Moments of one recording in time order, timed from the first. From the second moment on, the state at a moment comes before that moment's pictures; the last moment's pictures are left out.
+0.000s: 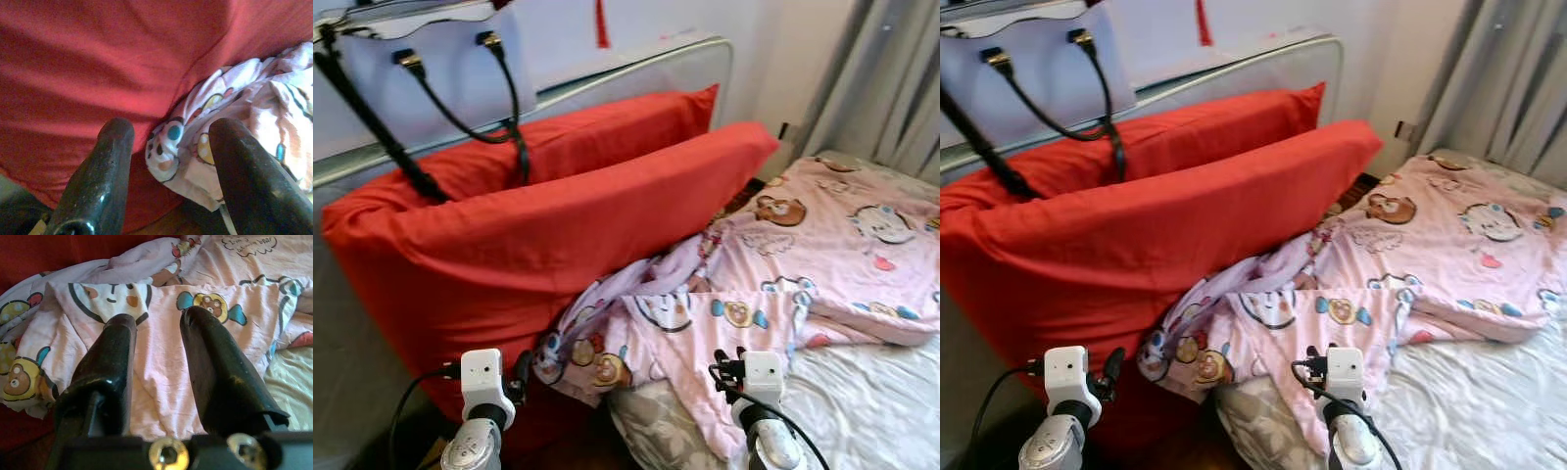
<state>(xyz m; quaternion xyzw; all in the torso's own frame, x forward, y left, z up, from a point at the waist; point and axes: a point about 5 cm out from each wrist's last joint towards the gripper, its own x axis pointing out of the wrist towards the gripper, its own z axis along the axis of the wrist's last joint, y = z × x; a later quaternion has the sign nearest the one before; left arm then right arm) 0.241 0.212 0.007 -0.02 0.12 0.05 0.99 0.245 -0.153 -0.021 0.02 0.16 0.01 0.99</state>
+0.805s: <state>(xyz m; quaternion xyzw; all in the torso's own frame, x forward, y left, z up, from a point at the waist) 0.243 0.215 0.006 -0.01 0.13 0.06 0.99 0.248 -0.152 -0.019 0.03 0.16 0.01 0.99</state>
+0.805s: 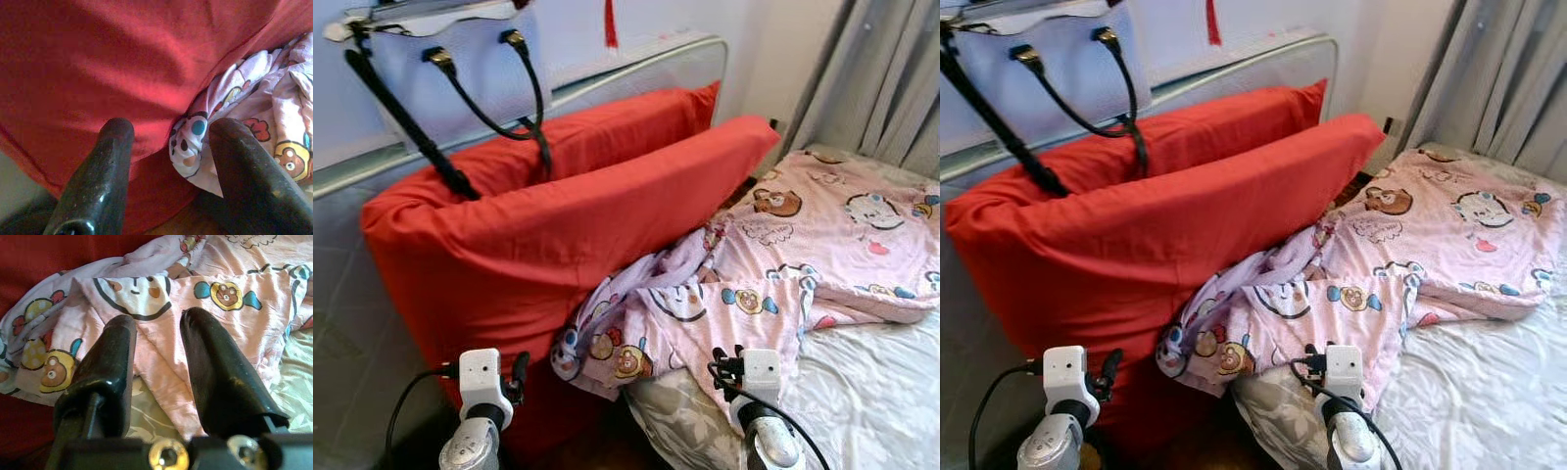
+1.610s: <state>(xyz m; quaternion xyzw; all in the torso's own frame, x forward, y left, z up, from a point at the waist) 0.244 0.211 0.007 -0.01 0.13 0.05 0.99 0.254 -0.158 -0.018 0.02 0.17 0.00 0.99</state>
